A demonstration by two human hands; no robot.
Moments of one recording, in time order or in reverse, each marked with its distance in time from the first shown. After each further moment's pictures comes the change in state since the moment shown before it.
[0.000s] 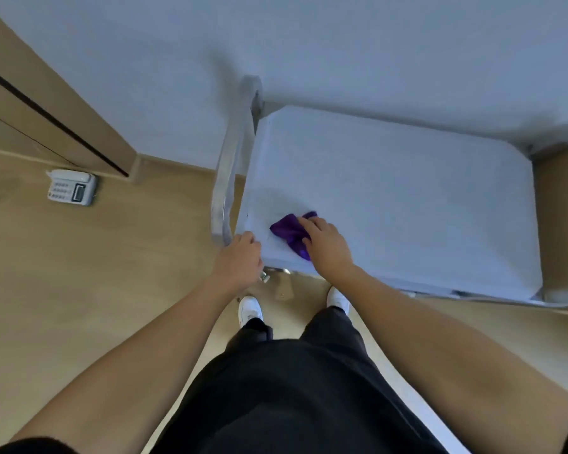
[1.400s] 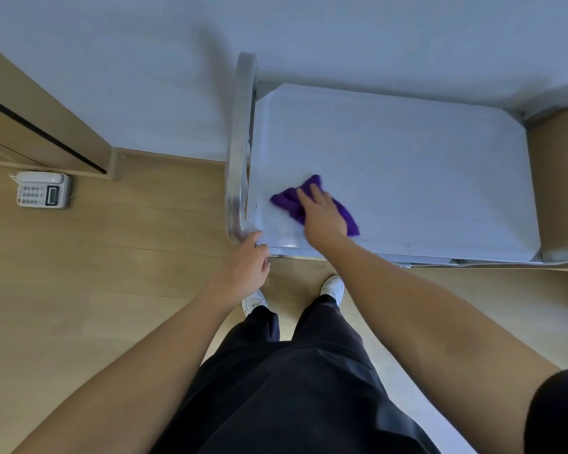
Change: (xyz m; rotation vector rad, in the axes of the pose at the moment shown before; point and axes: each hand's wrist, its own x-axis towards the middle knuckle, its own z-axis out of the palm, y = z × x) left_hand -0.020 -0.033 0.005 -0.106 -0.051 0.136; right_hand 0.030 -0.048 0.000 -0.084 -0.085 0.240
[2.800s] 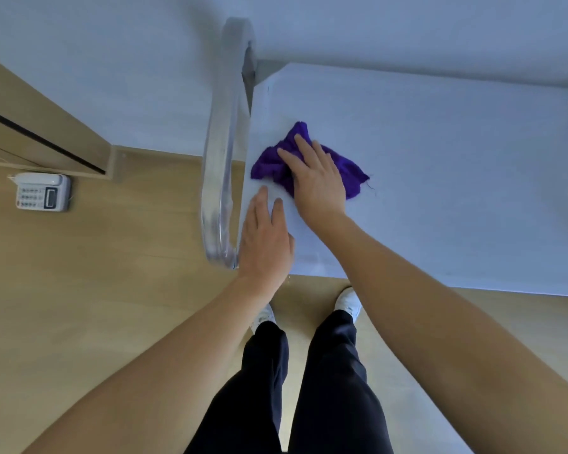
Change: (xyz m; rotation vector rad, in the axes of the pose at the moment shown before) left_hand 0.101 0.028 0.020 0.062 0.356 -0.151; right_hand 0.107 -0.004 0.011 0.053 0.390 -0.248
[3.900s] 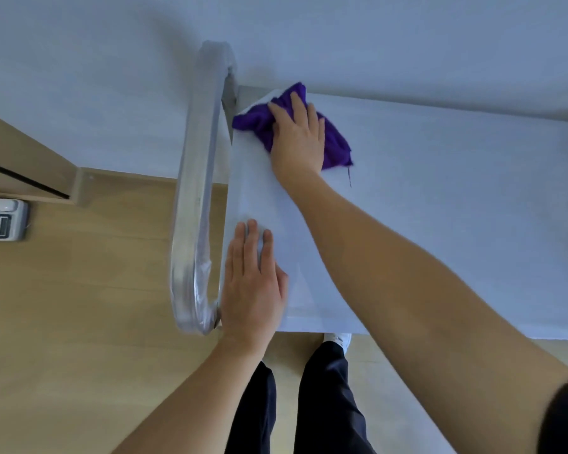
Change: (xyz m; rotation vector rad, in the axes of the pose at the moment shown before) left_hand 0.014 -0.009 0.036 -0.003 0.269 0.063; right_hand 0.133 0.000 0.006 0.051 0.086 0.242
